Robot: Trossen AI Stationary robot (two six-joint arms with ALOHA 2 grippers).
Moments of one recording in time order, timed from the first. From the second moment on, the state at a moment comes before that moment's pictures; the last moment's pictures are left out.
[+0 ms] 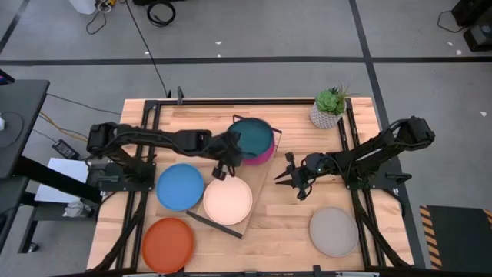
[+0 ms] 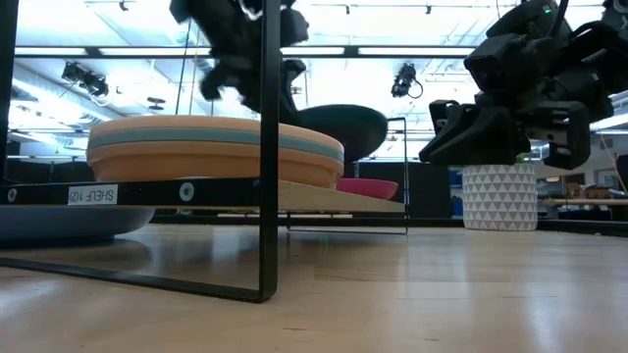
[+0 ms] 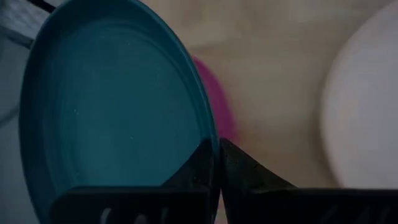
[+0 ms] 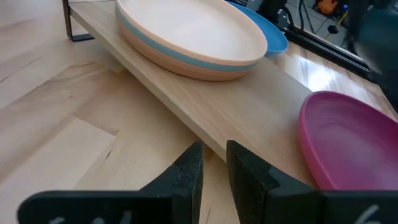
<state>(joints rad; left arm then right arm) 0.05 1.59 1.15 -0.43 -0.13 0.59 0.11 1.35 0.29 0.66 -0.04 -0.40</state>
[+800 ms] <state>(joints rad) -0.01 1.69 1.05 -0.23 -0.06 0.59 0.11 1.35 0.29 0.65 -0.03 -0.40</state>
